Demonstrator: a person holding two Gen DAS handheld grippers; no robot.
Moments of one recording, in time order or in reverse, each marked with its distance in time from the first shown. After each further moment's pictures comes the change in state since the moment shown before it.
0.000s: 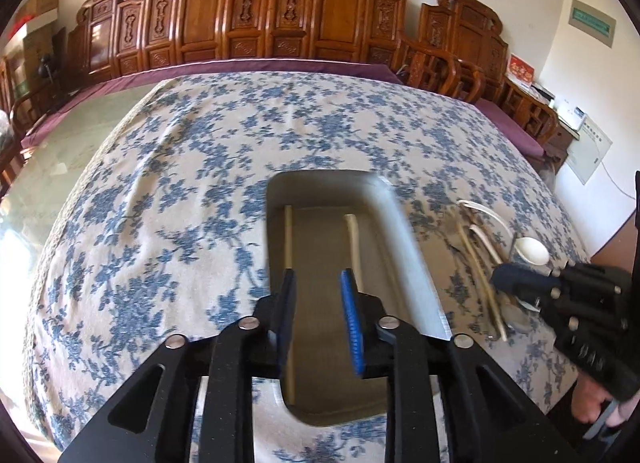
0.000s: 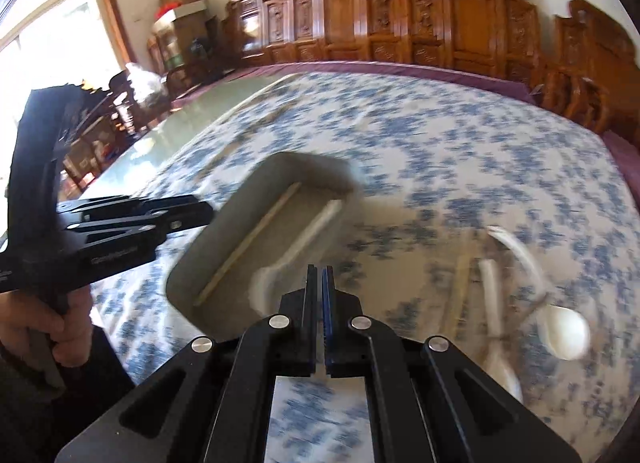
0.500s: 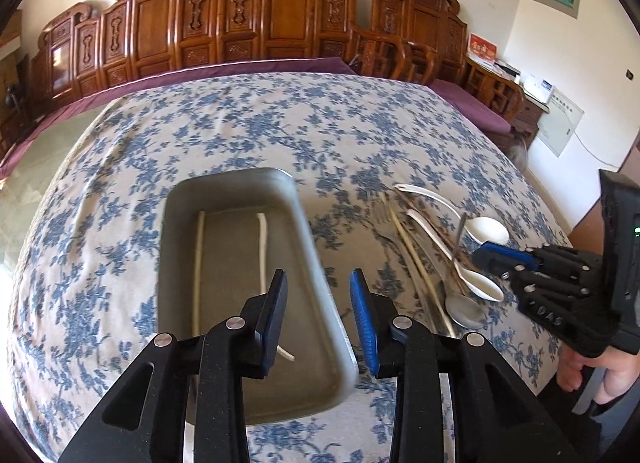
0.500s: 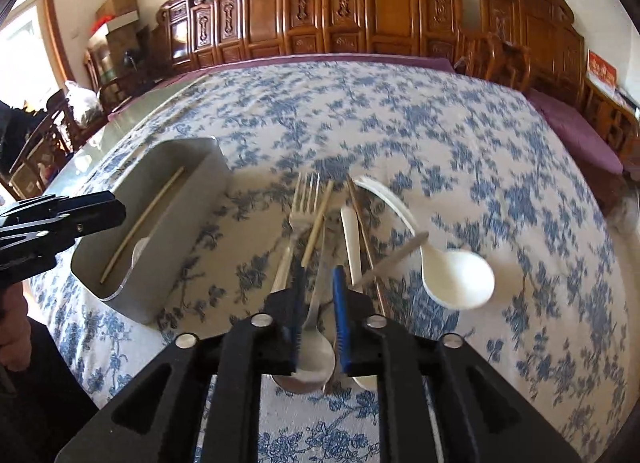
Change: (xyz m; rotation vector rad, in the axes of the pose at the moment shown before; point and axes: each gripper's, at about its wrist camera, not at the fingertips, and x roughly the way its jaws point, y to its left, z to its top) left arm 0.009 -0.071 -0.005 0.107 0.011 -0.077; right arm -0.001 -0.078 -0.044 0.116 0.030 -0.154
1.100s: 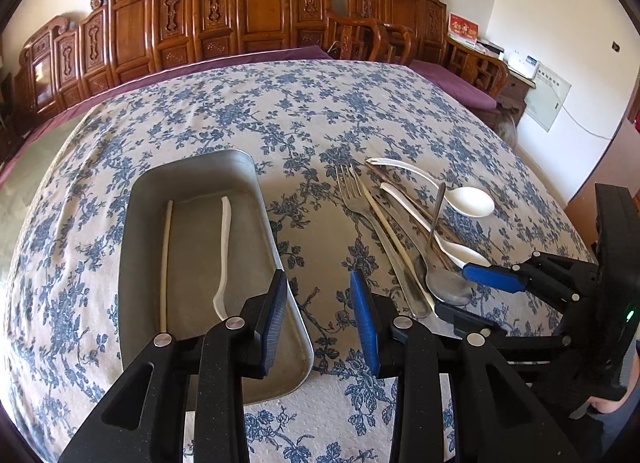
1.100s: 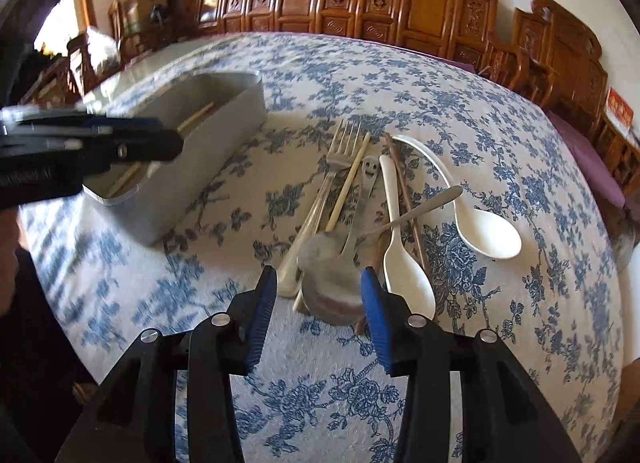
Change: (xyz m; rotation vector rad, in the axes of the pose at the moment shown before) left arm 0.008 -0.027 -0.016 0.067 0.032 -0.016; right arm 0.005 0.039 -0.045 -0.212 0.054 -0.067
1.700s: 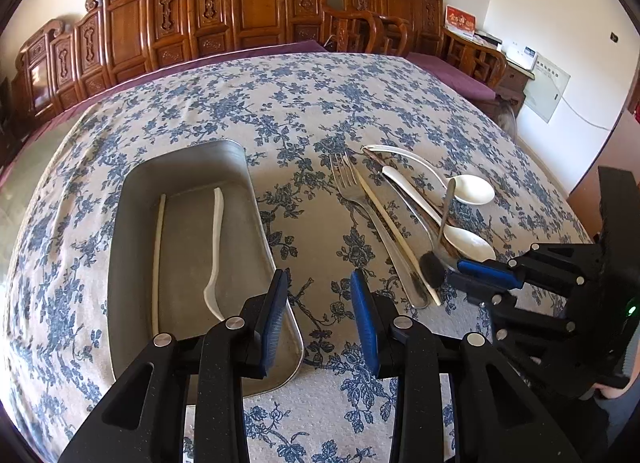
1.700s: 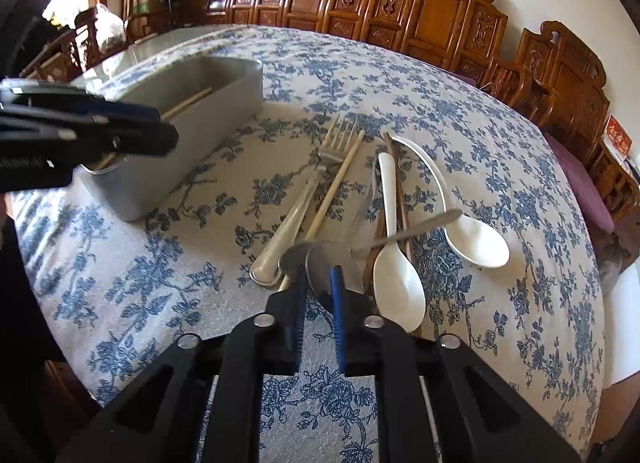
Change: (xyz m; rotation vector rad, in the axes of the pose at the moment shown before) left arm 0.006 -0.005 -0.006 0.021 0.015 0.004; right arm -0.002 -0.009 -0.003 -0.033 -0.033 0.012
